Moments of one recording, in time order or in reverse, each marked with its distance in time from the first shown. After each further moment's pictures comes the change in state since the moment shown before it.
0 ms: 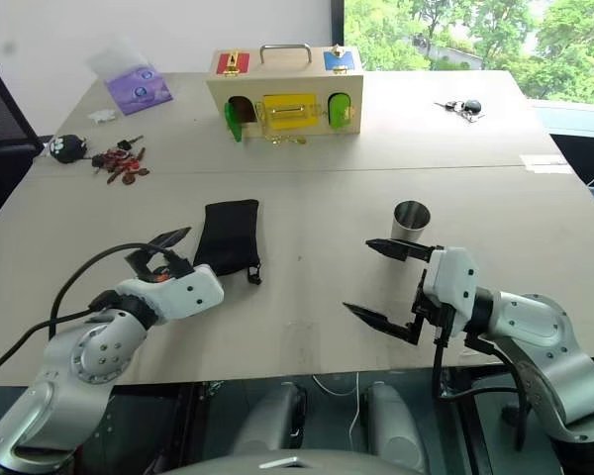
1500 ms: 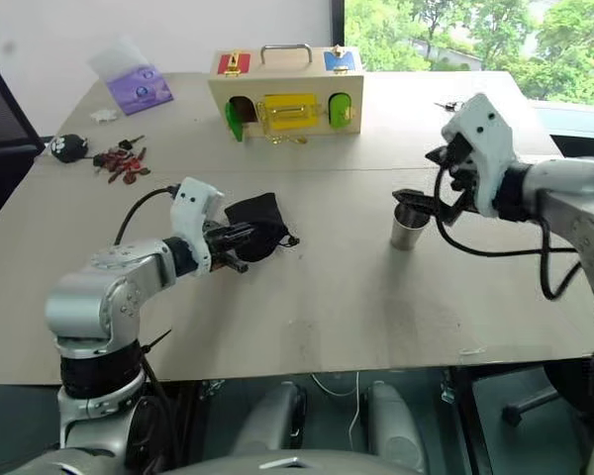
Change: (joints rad) left arm -0.645 -0.511 0.317 0.155 -0.778 0.970 -0.303; right arm -0.776 -0.253 0.060 0.341 0.080 0.805 -0.194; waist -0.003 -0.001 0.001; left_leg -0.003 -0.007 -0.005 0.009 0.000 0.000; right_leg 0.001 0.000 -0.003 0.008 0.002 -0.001
